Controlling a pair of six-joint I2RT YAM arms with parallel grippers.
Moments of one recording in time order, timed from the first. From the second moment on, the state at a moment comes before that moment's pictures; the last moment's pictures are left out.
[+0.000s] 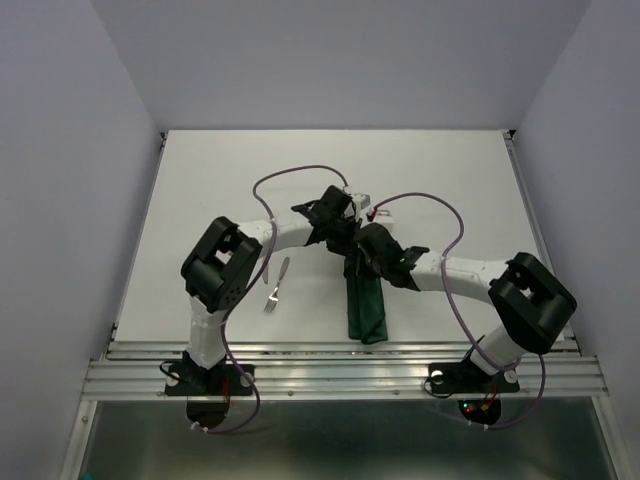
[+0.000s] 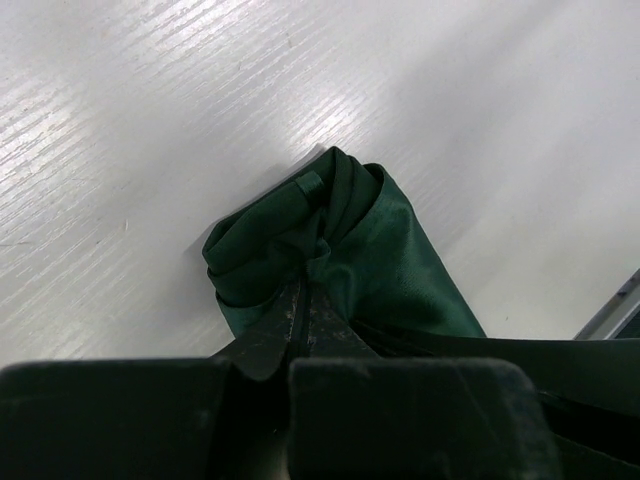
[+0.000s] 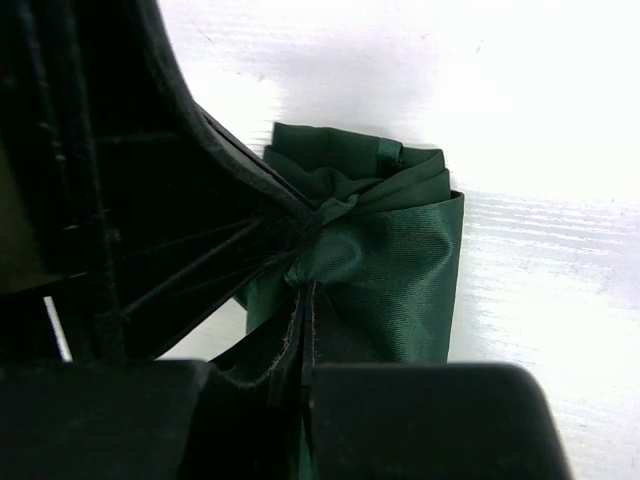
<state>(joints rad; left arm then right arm) -0.73 1.96 1.30 -0.27 0.32 -0.36 0.80 1.57 0.82 -0.10 0.32 0.68</state>
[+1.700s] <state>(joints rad) -0.70 1.91 1.25 -0.21 0.38 -0.39 0.80 1.65 0.80 0.04 0.30 0.73</state>
